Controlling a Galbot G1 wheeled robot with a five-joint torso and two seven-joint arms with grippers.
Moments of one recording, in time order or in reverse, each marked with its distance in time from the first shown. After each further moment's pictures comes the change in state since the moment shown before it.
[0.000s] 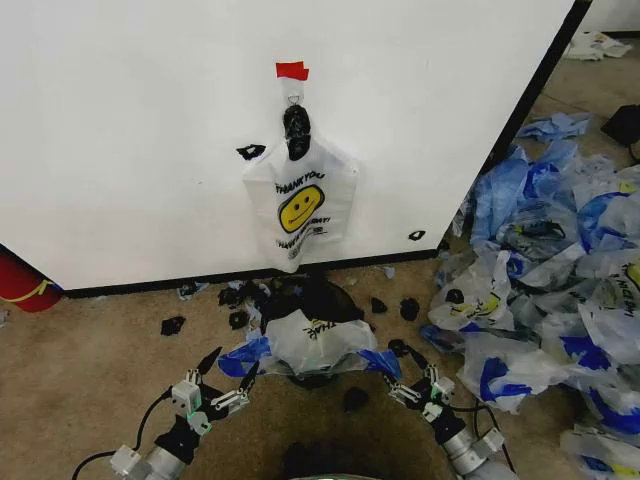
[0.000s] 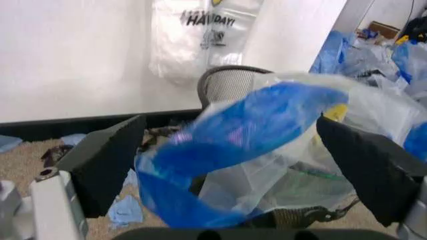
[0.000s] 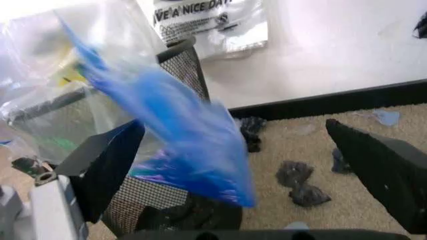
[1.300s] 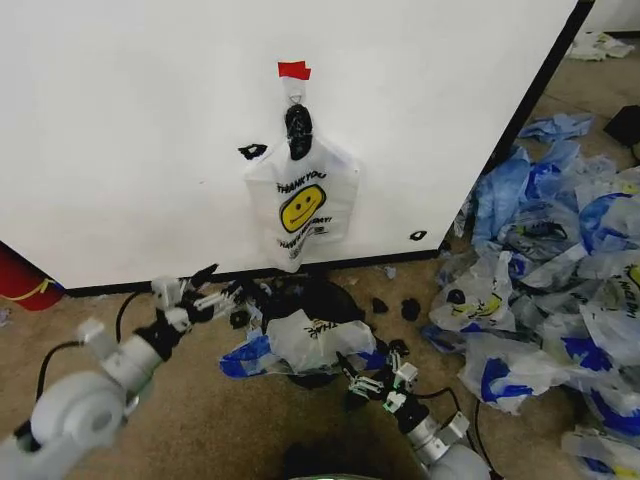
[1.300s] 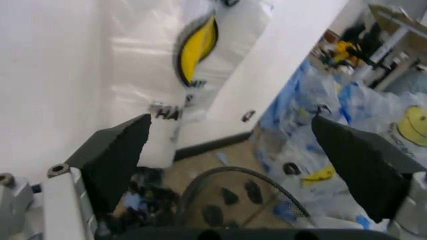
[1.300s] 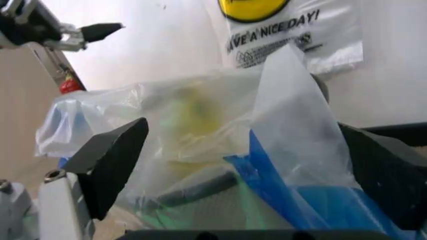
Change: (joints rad) left arm -0.533 0.581 0.177 -0.081 -0.718 0.336 -0.162; right arm 0.081 0.019 -0.140 0.179 -0.077 -0.092 0.118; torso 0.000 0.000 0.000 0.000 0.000
